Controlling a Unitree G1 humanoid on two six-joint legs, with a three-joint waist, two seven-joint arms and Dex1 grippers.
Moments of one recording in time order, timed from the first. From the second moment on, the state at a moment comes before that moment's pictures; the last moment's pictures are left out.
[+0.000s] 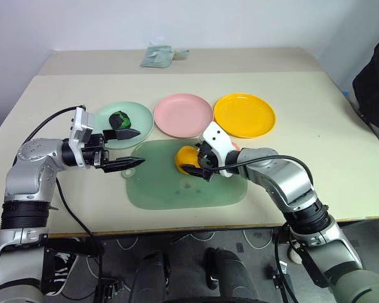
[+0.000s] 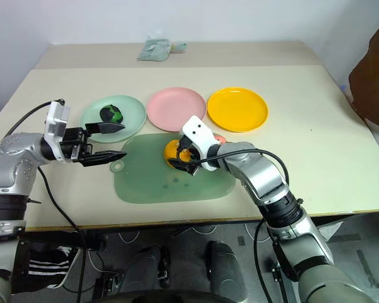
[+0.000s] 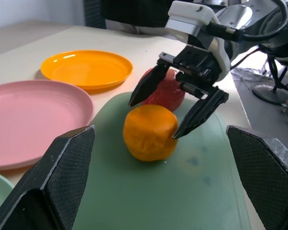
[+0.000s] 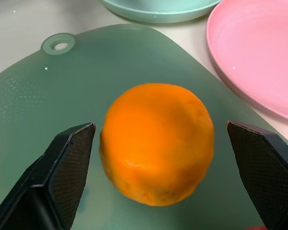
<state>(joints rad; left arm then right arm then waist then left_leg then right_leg) -0.51 0.72 0.14 0.22 -0.54 0.29 -1.44 -0.63 -0.40 0.34 -0.23 0.29 0.92 0.57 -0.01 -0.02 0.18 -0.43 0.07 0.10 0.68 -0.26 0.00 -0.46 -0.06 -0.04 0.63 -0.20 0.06</state>
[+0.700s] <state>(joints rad) -0.54 0.67 0.19 0.32 -0.56 0.21 -1.40 -0.87 -0.25 -0.07 0.00 0.33 0.79 0.34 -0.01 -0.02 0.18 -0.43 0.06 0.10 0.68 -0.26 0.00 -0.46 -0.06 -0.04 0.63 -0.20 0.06</state>
